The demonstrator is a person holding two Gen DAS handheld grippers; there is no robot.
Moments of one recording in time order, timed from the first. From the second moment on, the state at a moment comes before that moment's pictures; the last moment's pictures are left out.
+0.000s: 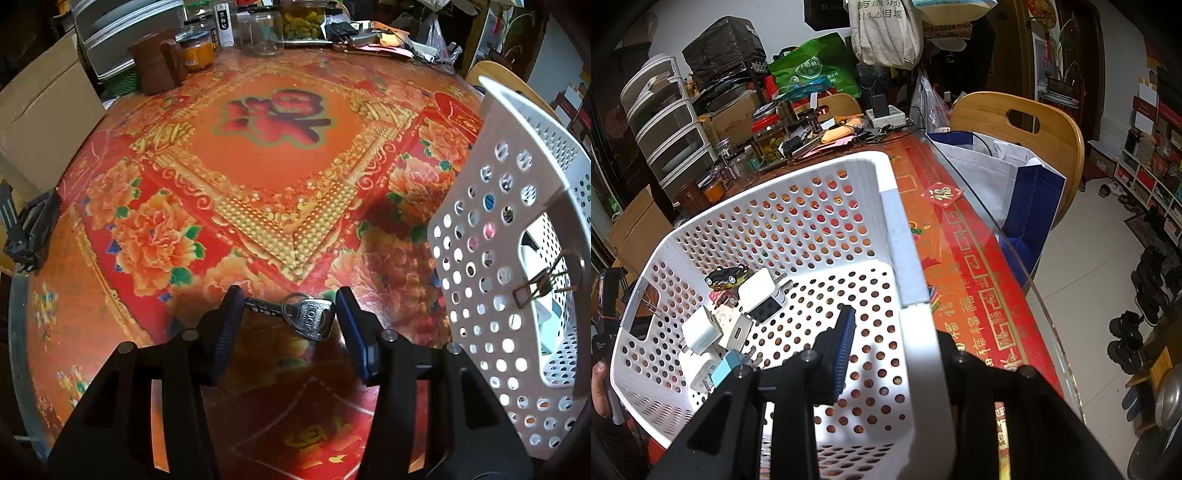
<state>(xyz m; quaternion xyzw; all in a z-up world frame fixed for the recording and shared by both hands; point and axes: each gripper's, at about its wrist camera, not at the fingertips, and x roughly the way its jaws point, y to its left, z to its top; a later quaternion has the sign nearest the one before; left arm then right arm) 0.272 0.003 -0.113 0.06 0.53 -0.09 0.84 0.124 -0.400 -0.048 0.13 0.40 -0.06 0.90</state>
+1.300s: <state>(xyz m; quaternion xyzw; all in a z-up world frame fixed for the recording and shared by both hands) 0.272 0.025 -0.119 0.03 0.54 -0.08 0.84 0.123 -0.401 -0.048 0.12 0.41 -0.06 0.90</state>
